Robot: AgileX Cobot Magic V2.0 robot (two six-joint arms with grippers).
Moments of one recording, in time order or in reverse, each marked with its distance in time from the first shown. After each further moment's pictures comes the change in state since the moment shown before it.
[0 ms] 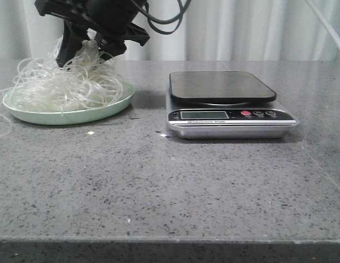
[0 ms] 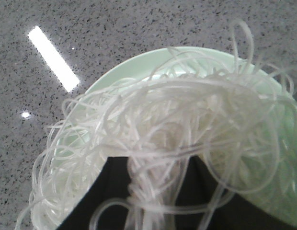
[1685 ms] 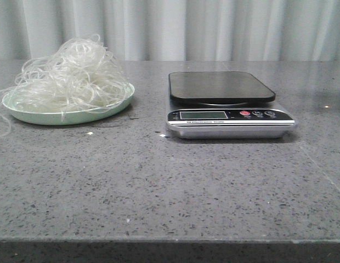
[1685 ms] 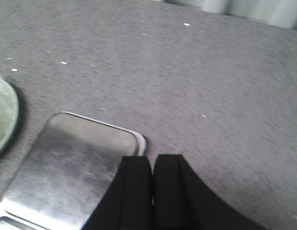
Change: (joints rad) left arm 0.000 0.000 0.000 0.000 0.000 0.000; right arm -0.557 -0.844 0.678 -0.202 -0.084 0.018
